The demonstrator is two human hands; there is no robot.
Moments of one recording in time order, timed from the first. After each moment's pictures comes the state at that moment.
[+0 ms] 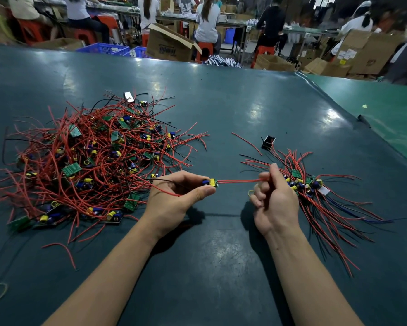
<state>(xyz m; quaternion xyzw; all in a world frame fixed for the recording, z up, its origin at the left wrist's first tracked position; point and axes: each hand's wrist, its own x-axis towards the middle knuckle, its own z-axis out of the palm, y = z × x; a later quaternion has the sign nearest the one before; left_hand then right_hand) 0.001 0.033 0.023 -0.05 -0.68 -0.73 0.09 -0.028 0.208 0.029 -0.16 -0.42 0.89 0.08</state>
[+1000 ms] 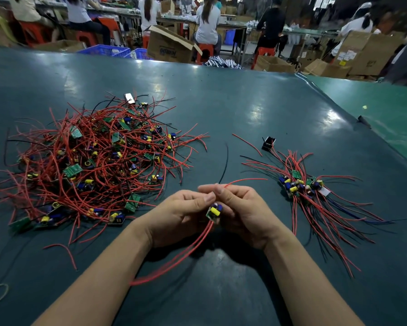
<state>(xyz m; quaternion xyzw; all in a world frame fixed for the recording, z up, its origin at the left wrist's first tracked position) 0.009 0.023 0.027 -0.15 -0.49 -0.81 -0.30 -0.011 0.191 0.020 0.11 -0.57 0.78 -0.24</state>
